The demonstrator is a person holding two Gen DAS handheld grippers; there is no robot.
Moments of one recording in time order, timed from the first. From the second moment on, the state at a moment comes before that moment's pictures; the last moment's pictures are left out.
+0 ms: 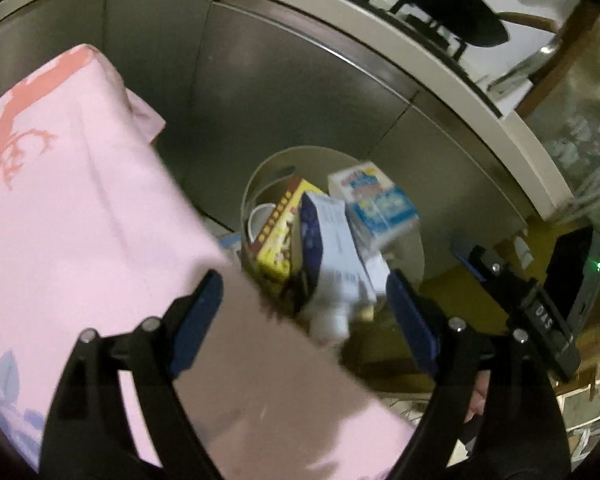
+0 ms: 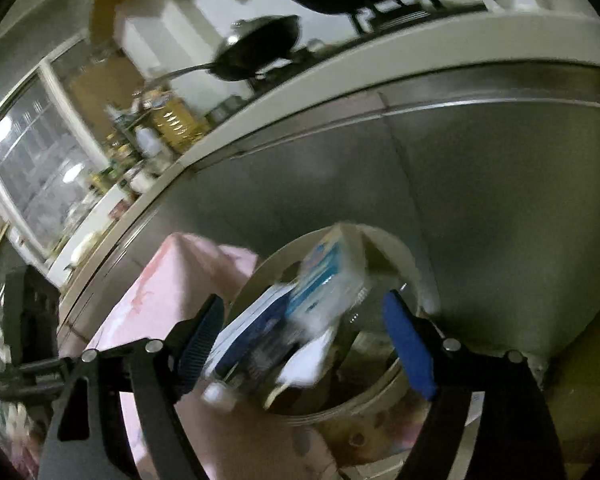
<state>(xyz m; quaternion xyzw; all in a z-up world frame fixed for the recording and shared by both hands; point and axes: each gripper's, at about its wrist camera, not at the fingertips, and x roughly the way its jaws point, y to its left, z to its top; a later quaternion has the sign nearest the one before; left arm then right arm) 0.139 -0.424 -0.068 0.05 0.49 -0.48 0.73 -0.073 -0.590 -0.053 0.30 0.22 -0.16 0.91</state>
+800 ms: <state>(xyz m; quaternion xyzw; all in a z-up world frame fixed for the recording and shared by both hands) 0.063 -0.288 -0.034 0.09 0.42 -0.44 0.79 -0.086 -0.502 -0.043 0.28 0.27 -0.18 0.90</state>
